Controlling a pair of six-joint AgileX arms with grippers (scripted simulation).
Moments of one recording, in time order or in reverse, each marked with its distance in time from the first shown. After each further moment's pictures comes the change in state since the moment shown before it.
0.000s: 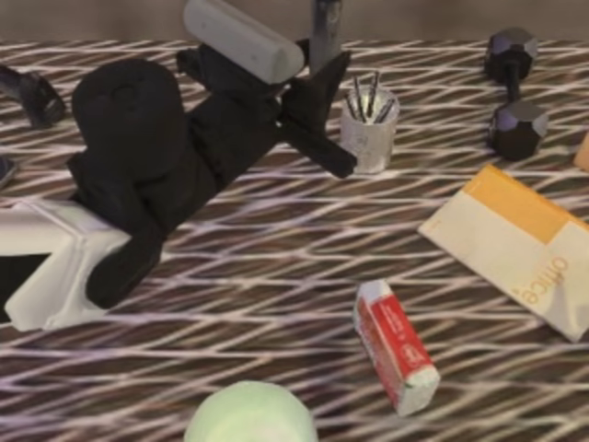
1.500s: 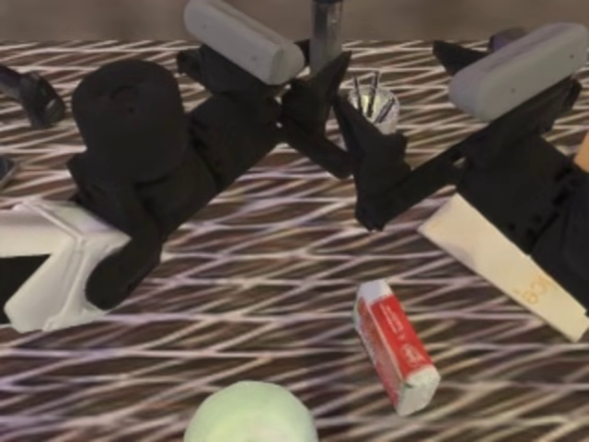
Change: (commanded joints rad) left arm 0.000 0.000 0.000 0.000 0.000 0.000; right arm 0.767 1.204 0.646 0.580 0.155 0.024
